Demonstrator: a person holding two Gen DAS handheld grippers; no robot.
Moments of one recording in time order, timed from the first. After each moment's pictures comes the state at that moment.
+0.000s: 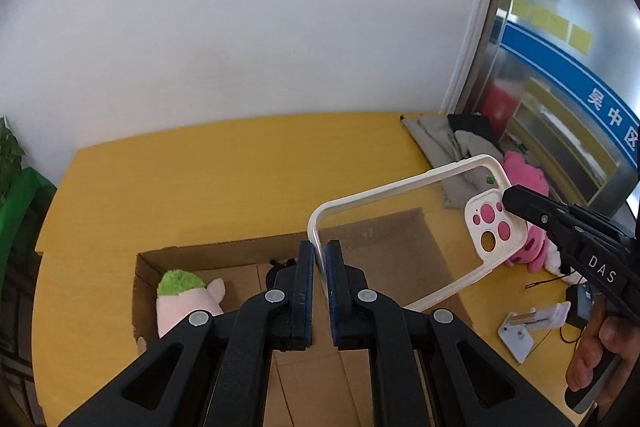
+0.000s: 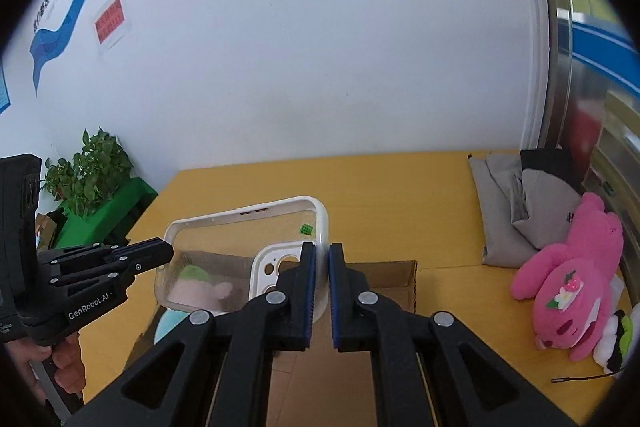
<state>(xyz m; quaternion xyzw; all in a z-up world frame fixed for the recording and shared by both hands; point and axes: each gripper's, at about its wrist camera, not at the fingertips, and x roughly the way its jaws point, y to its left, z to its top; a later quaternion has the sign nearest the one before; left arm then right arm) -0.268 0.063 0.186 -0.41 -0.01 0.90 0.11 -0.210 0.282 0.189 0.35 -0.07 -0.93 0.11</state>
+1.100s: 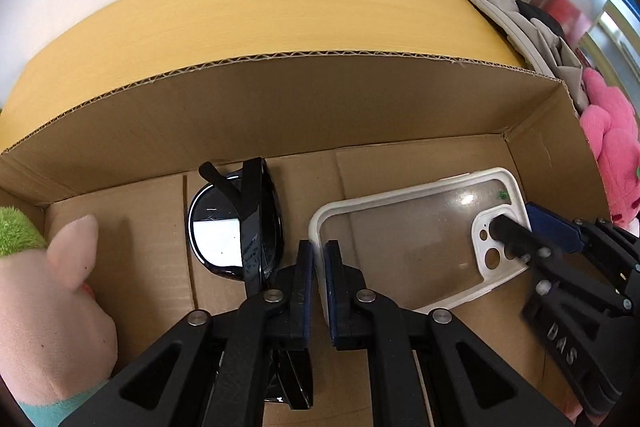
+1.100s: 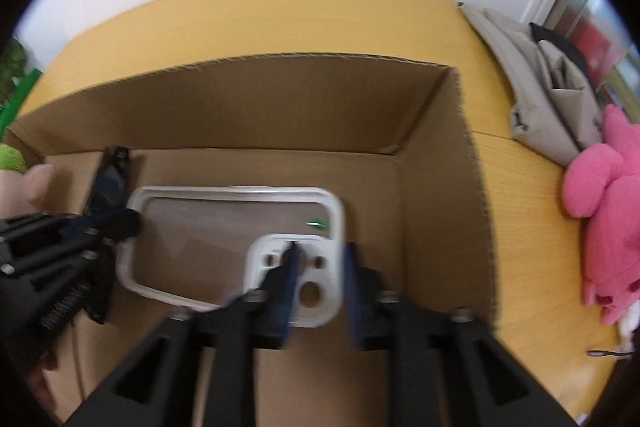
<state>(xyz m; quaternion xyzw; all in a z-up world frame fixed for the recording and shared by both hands) -0.339 0.107 -0.035 -0.56 0.00 0.82 0.08 -0.300 0.256 -0.033 0.54 0.01 -0.84 0.01</state>
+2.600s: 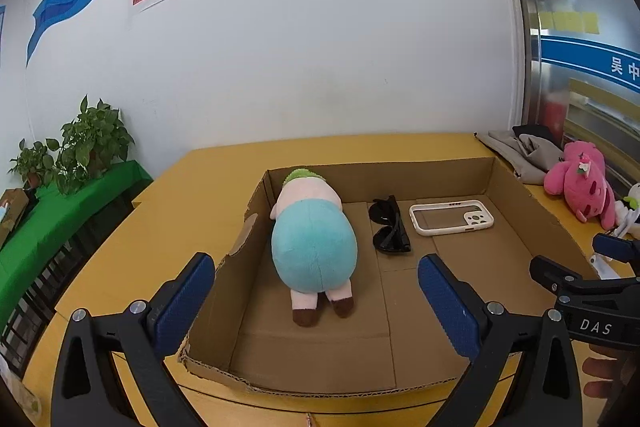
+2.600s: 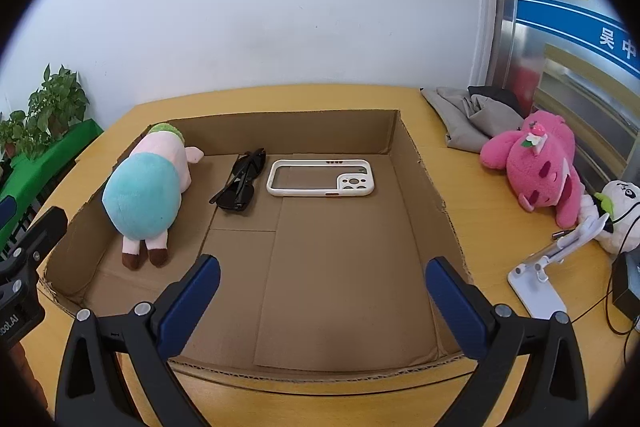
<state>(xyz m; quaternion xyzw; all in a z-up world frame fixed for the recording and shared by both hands) -0.005 0.028 0.081 -0.24 0.03 0.97 -0.06 -0.043 0.210 0.054 0.34 -0.01 -0.94 -0.01</state>
